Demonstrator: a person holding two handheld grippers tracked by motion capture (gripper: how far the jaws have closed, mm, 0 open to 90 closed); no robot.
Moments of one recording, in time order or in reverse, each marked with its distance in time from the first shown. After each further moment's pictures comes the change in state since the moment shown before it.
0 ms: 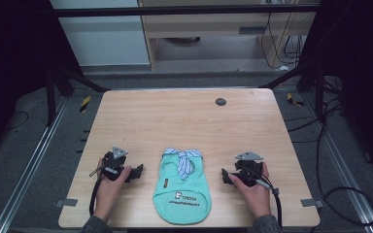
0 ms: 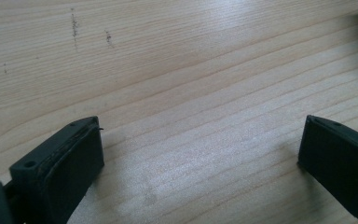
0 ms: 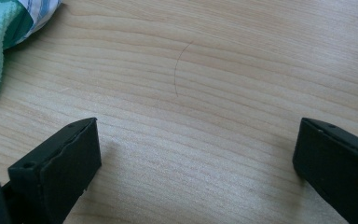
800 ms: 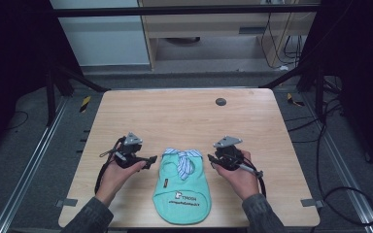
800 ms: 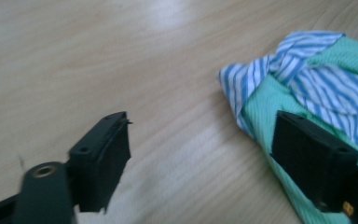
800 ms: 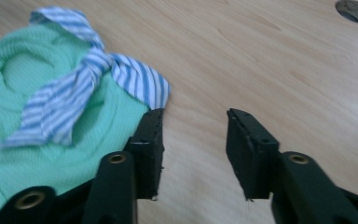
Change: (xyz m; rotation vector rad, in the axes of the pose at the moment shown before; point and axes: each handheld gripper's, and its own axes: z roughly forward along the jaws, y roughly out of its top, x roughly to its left) left arm -0.030 0.070 -0.012 -0.023 -0.237 0.189; right arm 0.044 0.072 -0.011 -0.024 0.141 -0.241
